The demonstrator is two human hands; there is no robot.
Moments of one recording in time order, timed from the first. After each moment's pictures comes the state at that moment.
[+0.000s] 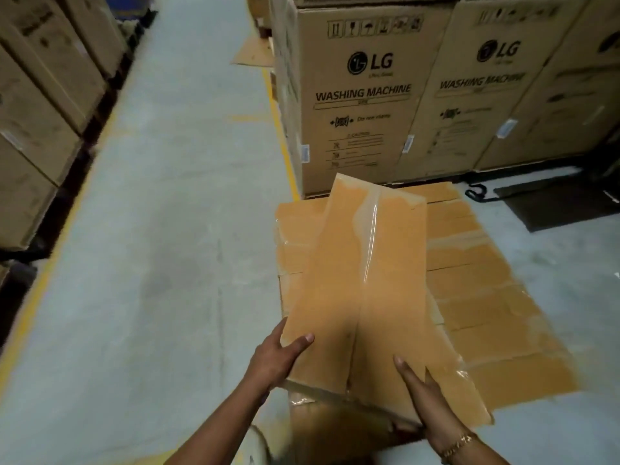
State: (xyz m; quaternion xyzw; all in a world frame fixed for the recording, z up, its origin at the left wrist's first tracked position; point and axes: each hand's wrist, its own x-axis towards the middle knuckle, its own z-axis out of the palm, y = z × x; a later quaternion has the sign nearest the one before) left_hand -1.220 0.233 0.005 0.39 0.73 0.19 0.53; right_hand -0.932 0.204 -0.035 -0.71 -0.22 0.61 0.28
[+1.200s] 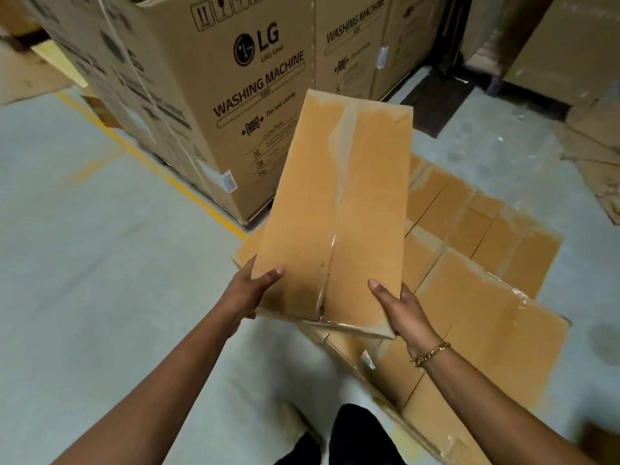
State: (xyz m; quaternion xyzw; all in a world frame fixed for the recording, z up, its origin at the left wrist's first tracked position) left_hand -1.441 0.693 0.034 0.56 0.57 0.06 0.60; right_hand -1.217 0.505 -0.012 -0.75 -0.13 0.43 0.49
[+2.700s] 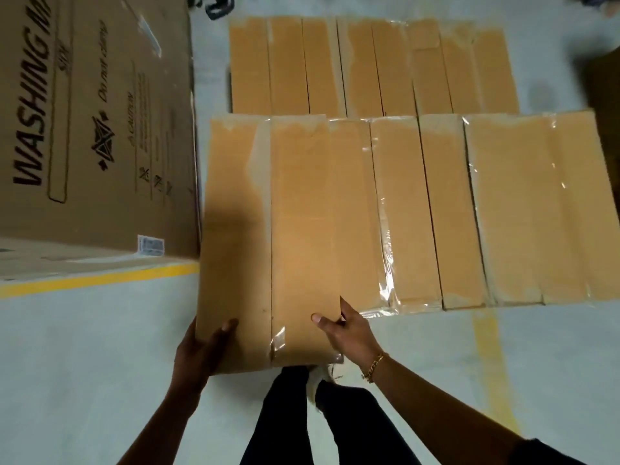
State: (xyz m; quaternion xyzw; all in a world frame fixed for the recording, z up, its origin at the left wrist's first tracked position) left_hand -1.483 1.143 -0.166 0.62 0.48 -0.17 0.60; right_hand -1.387 0.874 -0.181 -0.76 0.18 0.43 0.44
